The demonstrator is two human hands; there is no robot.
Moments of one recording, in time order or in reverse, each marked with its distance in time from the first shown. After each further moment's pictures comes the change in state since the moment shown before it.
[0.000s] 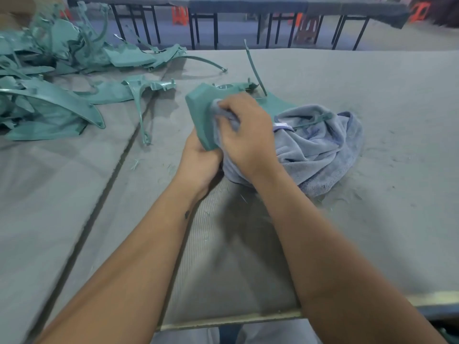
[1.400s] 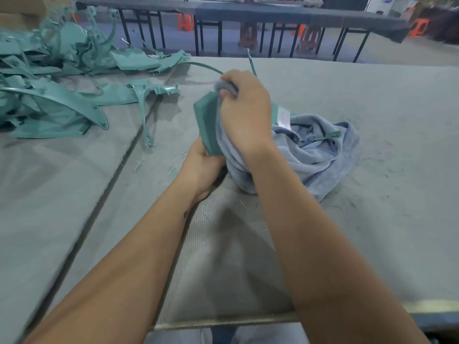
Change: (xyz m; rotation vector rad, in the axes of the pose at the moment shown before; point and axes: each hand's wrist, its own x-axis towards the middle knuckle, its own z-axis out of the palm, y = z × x) left_hand 0.005 -0.004 -0.006 0.137 -0.028 -0.113; right_hand 0.041 -0.026 -0.001 -0.043 -0.060 0.253
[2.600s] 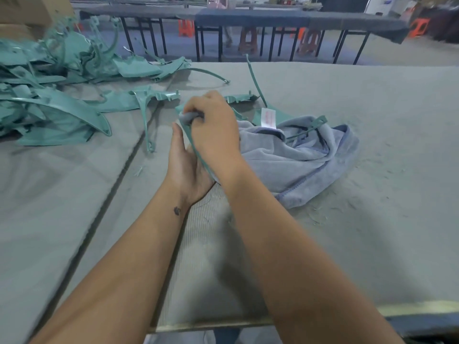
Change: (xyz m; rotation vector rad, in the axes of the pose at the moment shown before) left_hand 0.005 0.013 -0.013 -0.930 -0.097 -0.201; right_hand -0.012 -0.003 0.045 0.149 -0.082 -0.022
